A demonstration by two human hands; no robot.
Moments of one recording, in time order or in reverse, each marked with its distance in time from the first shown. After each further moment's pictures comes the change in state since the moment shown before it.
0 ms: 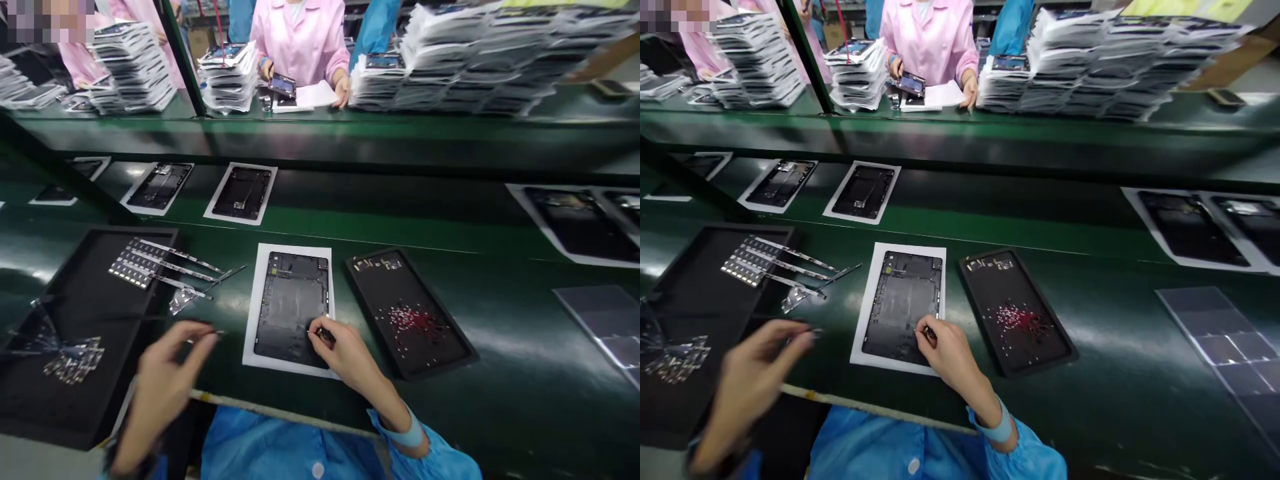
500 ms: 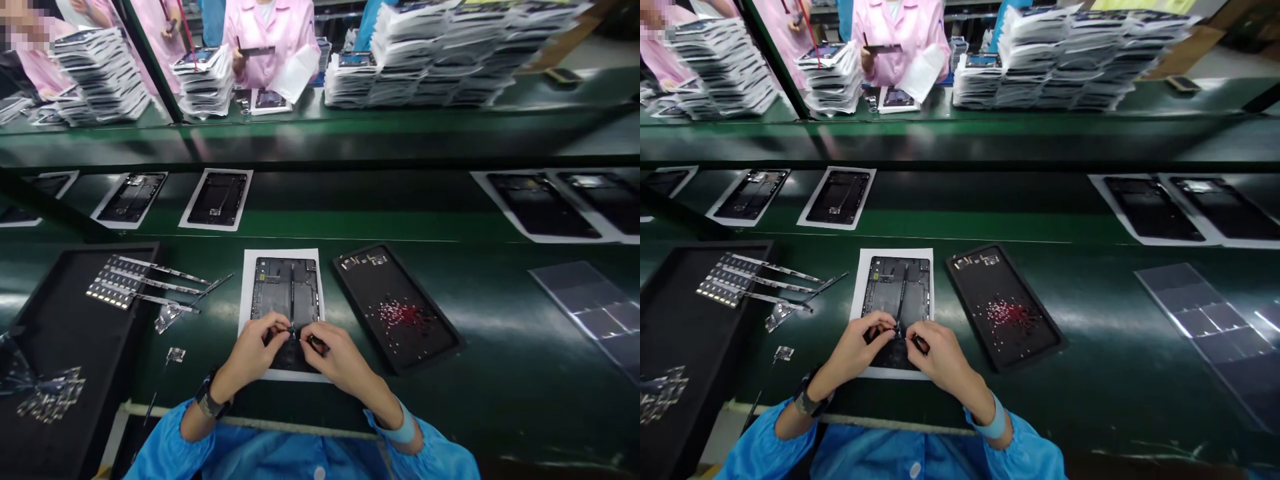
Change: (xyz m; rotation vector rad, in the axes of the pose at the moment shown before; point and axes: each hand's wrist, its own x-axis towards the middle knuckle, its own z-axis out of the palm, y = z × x) left_hand 0.046 0.026 0.117 -0.296 -0.581 0.164; right_hand -0.001 0.003 0.002 0.072 0.078 -0.172
